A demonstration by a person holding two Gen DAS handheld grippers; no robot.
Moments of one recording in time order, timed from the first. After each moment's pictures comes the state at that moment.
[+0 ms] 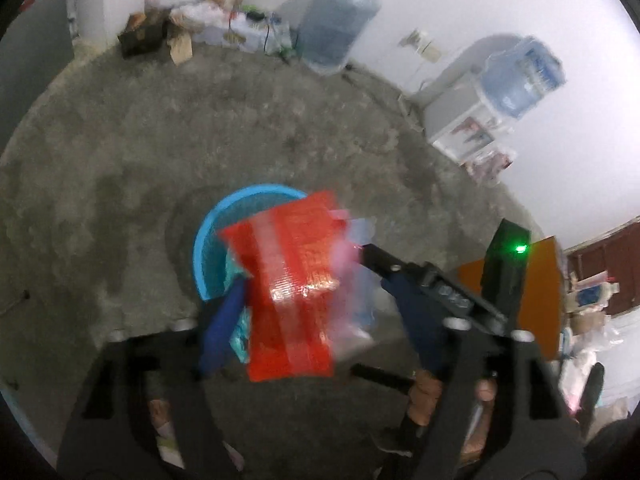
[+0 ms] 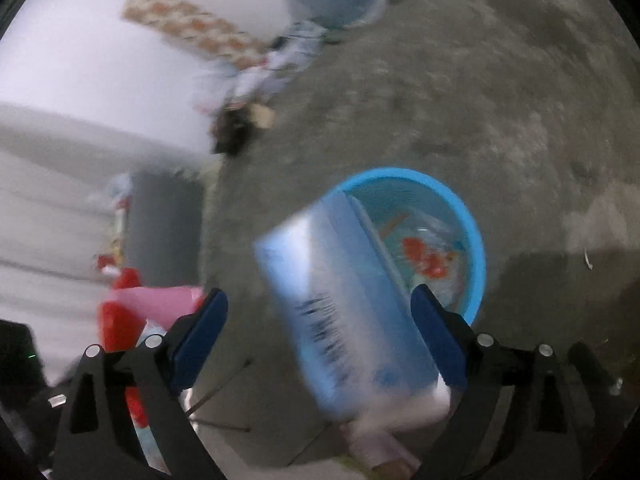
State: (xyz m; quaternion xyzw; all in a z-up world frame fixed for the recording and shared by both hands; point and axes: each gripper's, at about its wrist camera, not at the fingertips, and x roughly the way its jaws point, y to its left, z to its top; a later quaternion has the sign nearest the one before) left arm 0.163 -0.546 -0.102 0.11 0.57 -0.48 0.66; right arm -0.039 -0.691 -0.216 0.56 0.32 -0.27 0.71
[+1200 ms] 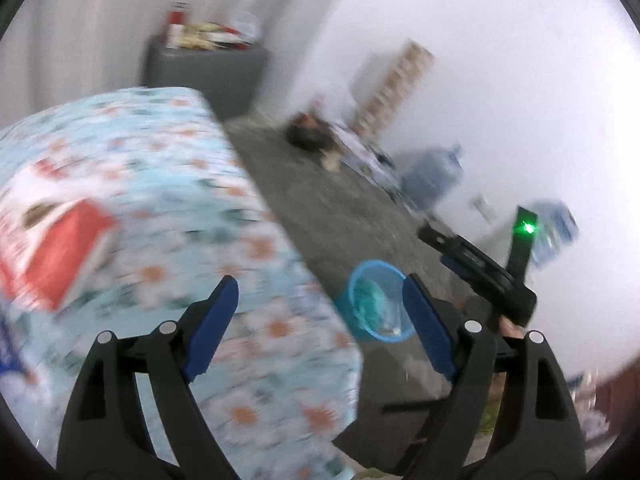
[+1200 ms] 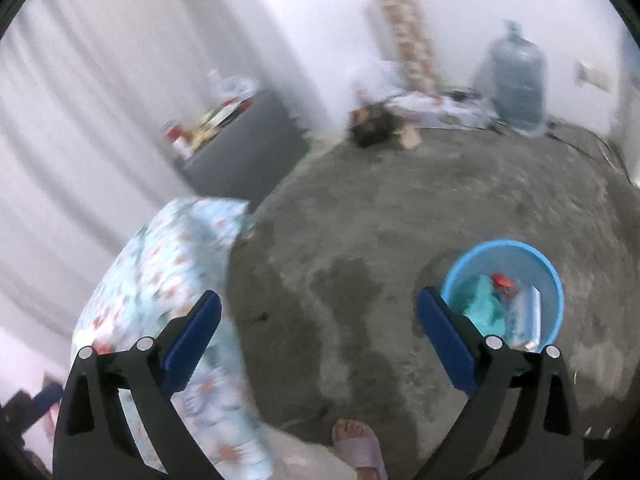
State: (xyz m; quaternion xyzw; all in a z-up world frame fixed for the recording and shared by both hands) left arm 0.125 -0.099 0.072 -0.10 0.43 -0.31 0.84; right arm 0.078 -0.445 0.002 0.27 0.35 -0.13 0.89
